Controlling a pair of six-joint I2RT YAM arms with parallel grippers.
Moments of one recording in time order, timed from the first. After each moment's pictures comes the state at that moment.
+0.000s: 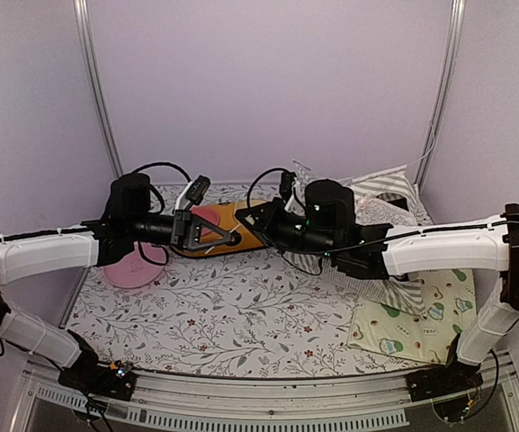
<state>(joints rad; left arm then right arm) -0.58 1.34 0.80 0.29 0.96 -0.74 1.06 1.66 1.14 0.40 0.07 1.15</state>
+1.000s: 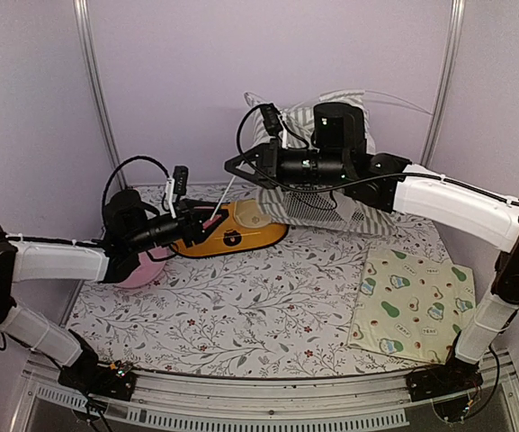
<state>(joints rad) -0.57 1.37 0.63 0.78 0.50 -0.36 0.92 1.71 1.62 -0.02 -0.41 0.75</state>
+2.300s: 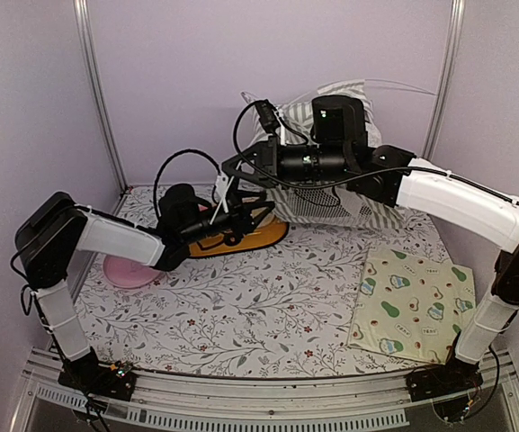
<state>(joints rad) -0.72 1.83 0.96 0.97 0.39 -0.17 0.94 1.71 1.69 -0.14 -0.45 0.70</state>
